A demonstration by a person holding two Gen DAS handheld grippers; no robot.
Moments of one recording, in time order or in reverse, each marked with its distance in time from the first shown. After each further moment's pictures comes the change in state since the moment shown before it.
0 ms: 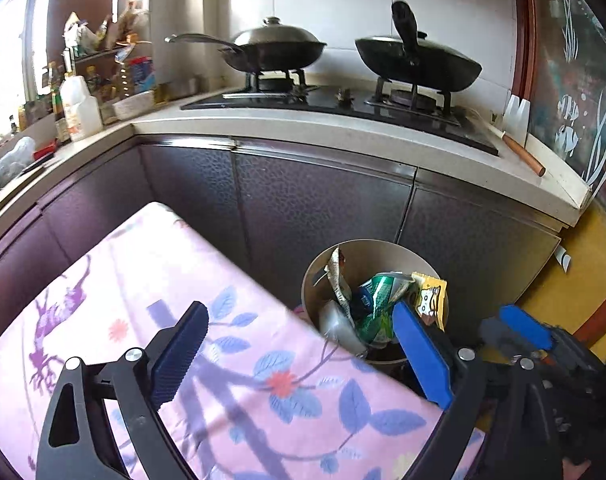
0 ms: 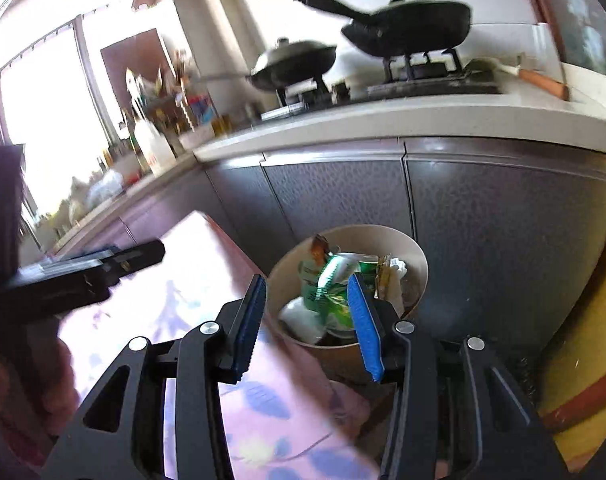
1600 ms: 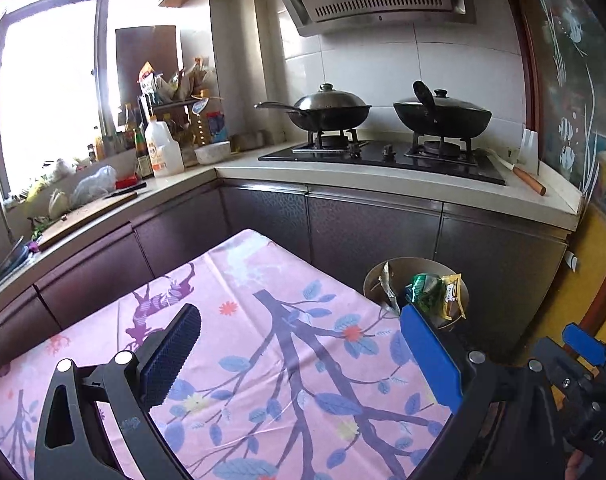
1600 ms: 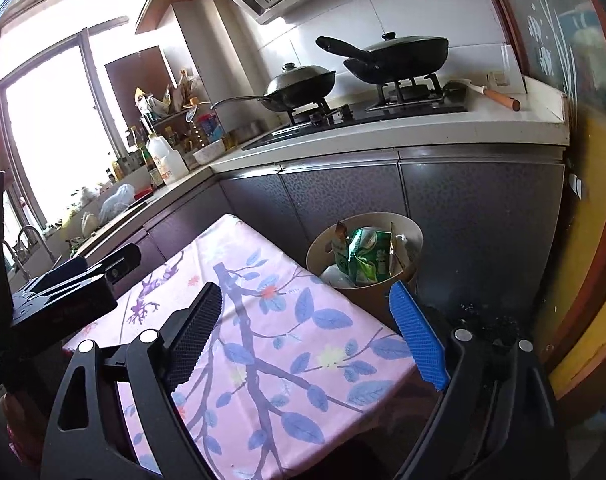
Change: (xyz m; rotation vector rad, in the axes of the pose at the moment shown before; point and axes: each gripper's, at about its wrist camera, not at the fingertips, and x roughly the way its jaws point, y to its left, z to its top) left arm -0.140 0.016 -0.066 -0.013 -0.200 0.206; right arm -0.099 0.064 -0.039 -0.006 -0.019 -0.059
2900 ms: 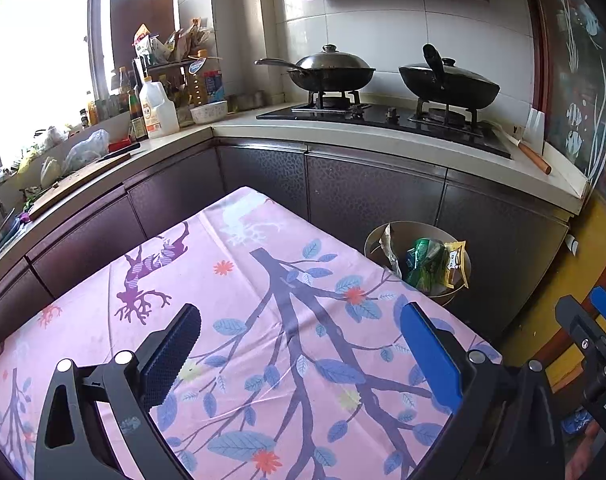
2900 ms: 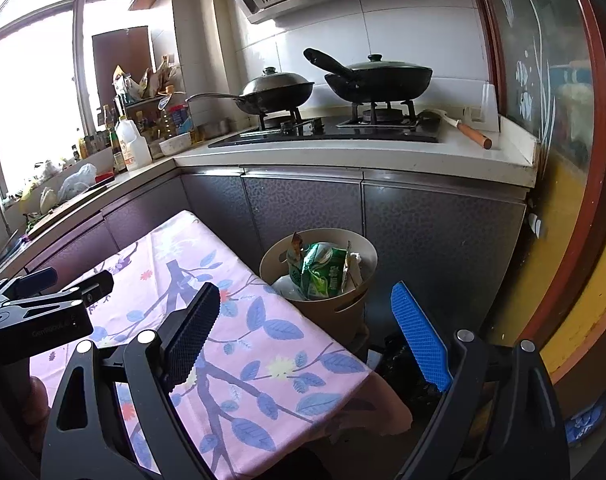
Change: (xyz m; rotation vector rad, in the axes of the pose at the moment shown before) left arm 0.019 0.008 -0.014 -0.030 0.144 -0.020; right arm -0.007 0.010 0.008 -0.122 -0.034 -0.190
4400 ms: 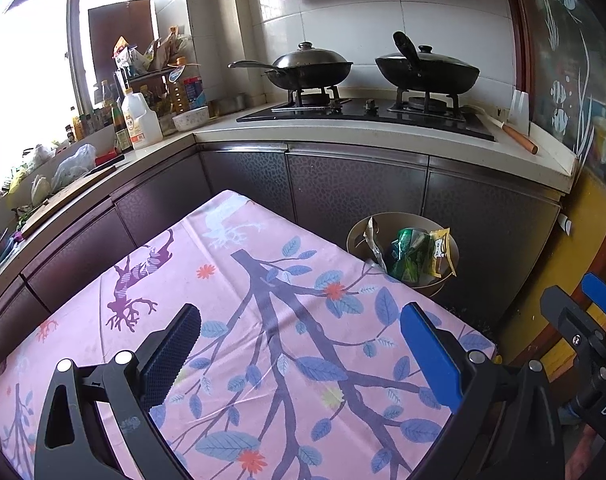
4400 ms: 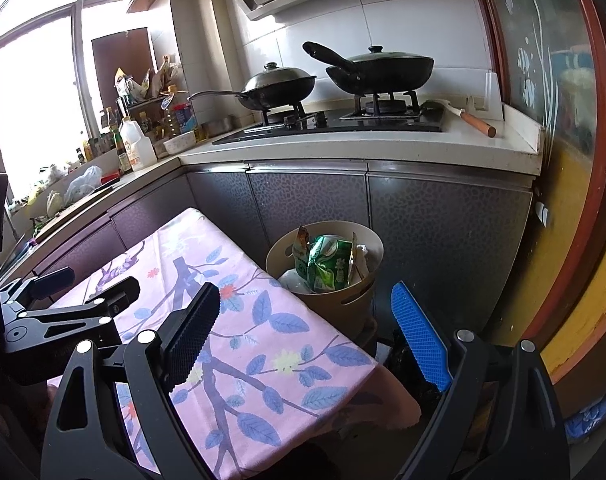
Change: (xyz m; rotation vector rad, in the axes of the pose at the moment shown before) left arm 0.003 -0.025 -0.003 0.078 0.005 -0.023; right arm -0.003 -0.001 -0.004 0.037 0.029 0.036
